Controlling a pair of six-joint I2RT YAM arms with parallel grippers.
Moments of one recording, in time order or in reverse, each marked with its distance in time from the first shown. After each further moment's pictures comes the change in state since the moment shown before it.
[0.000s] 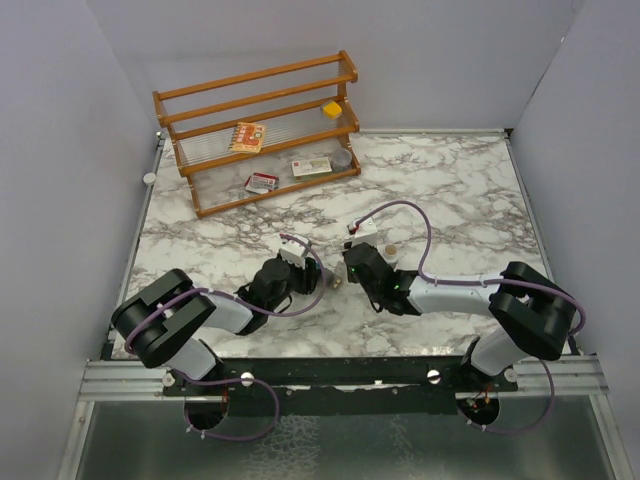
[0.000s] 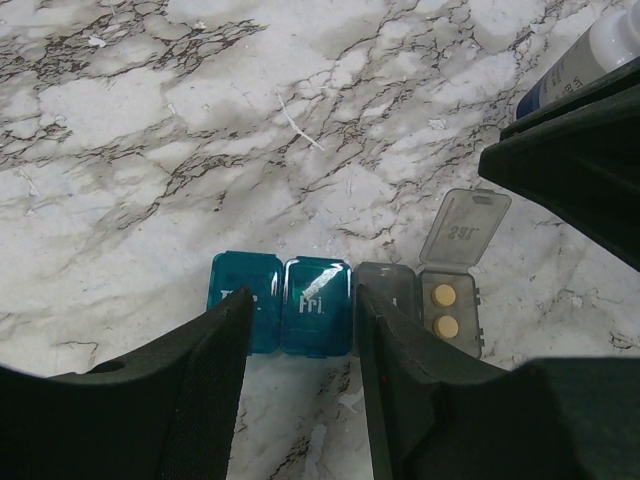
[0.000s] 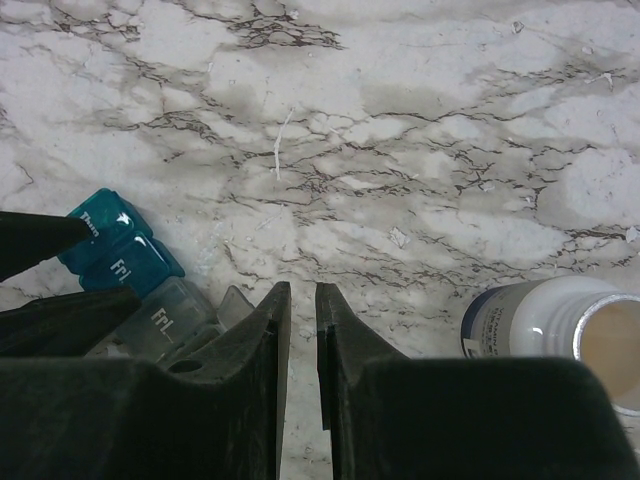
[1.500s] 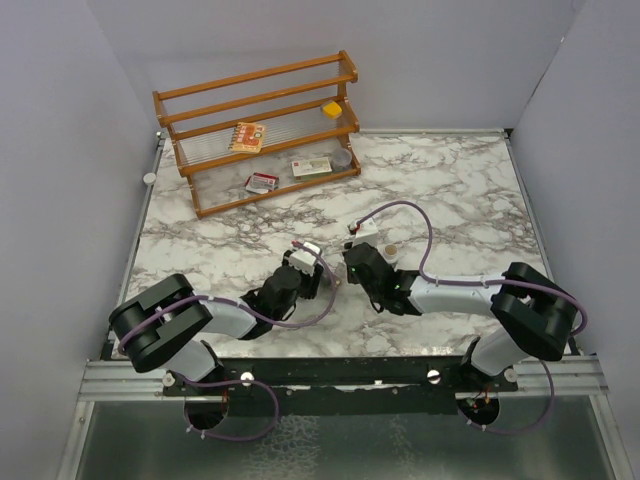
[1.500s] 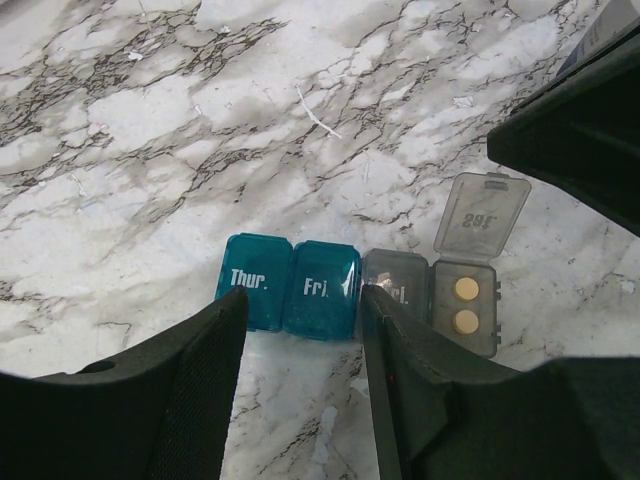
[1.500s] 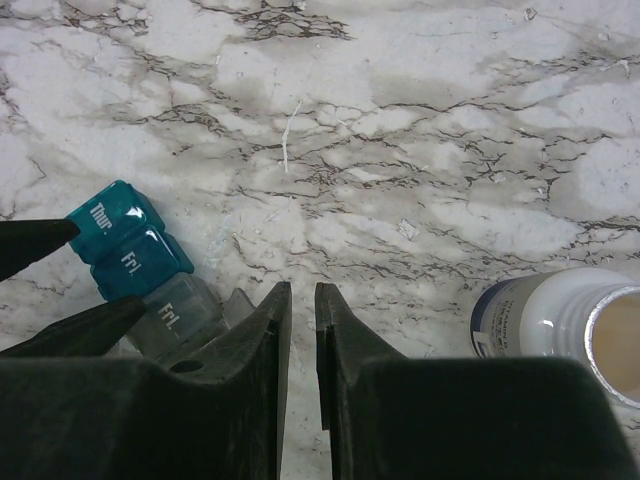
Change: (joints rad) left arm -0.122 -0.030 0.018 -0.086 -0.206 0.102; right arm 0.000 -0.009 0.000 -0.017 -0.020 0.028
